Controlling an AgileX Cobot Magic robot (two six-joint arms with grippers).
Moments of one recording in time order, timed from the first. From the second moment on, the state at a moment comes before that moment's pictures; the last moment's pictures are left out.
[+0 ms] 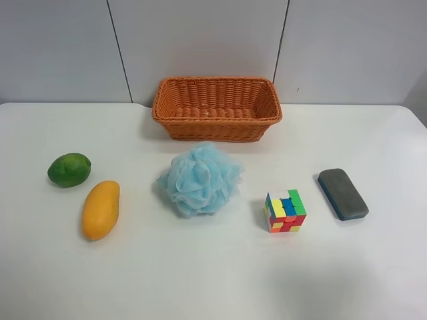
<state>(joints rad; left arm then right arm) 0.09 0.45 -0.70 -0.06 0.93 0.03 -0.08 0.00 -0.48 0.06 1.07 -0.09</state>
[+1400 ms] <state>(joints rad) -0.32 1.67 -0.83 -0.24 0.60 -0.02 -0.08 0.00 -0.48 0.06 1.07 -0.09</state>
